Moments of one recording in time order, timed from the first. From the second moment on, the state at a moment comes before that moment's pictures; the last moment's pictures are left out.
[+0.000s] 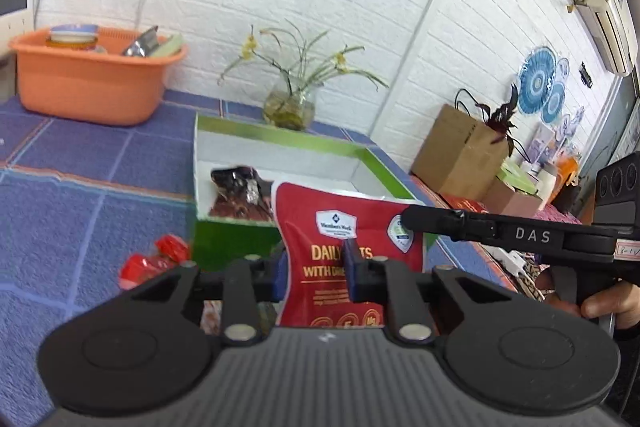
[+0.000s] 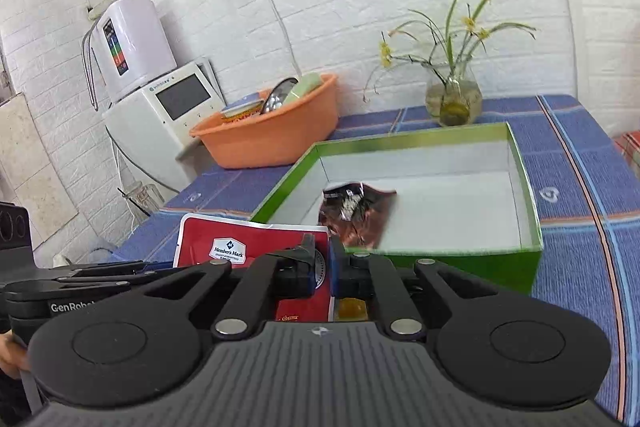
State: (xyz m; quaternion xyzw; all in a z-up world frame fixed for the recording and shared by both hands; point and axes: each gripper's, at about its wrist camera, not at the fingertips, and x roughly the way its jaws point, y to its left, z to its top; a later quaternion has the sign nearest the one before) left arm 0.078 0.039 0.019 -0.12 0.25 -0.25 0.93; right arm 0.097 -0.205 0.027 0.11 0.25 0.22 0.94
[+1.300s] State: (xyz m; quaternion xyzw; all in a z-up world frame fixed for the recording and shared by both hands) left arm 0.209 -0.054 0.001 0.03 0.23 -0.16 0.96; right arm 0.200 -0.239 0.010 0.14 0.21 0.10 0.96
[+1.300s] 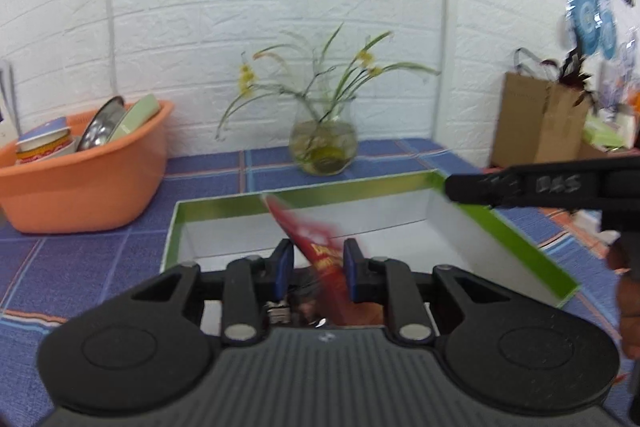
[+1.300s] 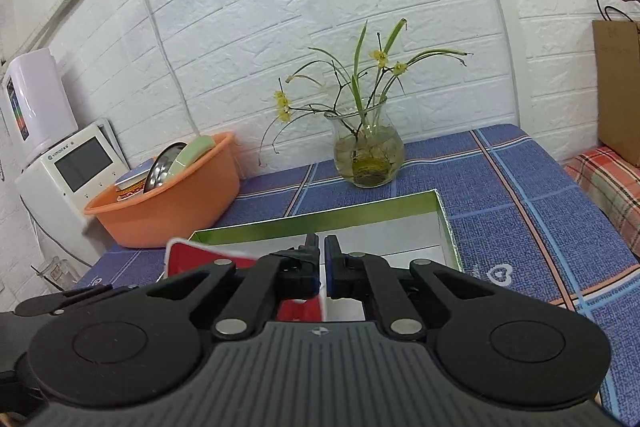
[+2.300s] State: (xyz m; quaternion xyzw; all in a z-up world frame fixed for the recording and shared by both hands) left arm 0.004 0.067 -0.024 0.01 0.22 -0.12 0.97; right arm 0.028 -0.258 -0.010 0.23 0.23 0.22 0.92
